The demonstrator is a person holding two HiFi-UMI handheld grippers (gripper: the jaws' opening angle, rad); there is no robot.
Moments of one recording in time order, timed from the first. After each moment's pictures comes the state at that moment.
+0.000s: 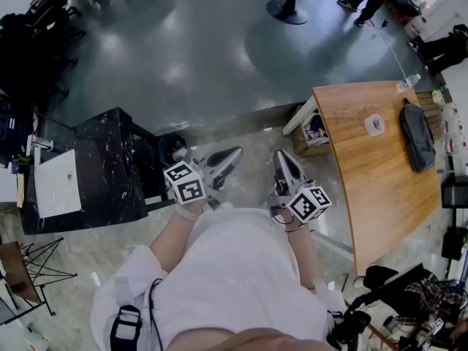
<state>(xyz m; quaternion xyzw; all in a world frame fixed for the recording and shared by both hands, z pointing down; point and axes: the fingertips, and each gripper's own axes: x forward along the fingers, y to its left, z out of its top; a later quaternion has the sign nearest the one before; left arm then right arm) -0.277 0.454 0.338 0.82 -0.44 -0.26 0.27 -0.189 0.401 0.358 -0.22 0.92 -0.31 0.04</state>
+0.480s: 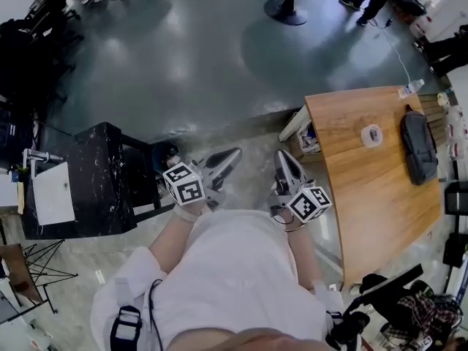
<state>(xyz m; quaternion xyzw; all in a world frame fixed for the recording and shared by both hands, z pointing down) -0.242 0.346 0.342 0.81 -0.46 -0.23 0.29 -0.153 0.289 0.364 -0.22 0.92 -0.33 0.05</state>
